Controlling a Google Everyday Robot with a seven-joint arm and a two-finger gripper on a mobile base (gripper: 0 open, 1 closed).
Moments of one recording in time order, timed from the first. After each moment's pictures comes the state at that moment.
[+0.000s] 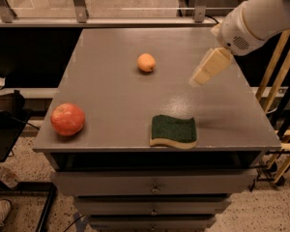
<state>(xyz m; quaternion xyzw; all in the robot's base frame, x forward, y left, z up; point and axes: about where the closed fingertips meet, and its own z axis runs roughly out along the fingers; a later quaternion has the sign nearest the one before) 0.592 -0.152 0.944 -0.53 0.78 0.04 0.33</state>
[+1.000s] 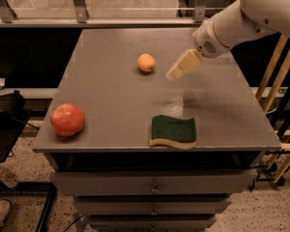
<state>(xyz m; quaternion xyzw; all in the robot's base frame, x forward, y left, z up) 0.656 -0.109 0.908 -0.49 0.79 0.08 0.37</state>
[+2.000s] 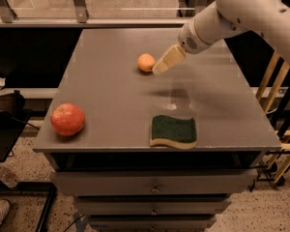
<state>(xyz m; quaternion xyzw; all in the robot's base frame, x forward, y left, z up) 0.697 -0.079 0.895 -0.47 0.80 0.09 0.37</state>
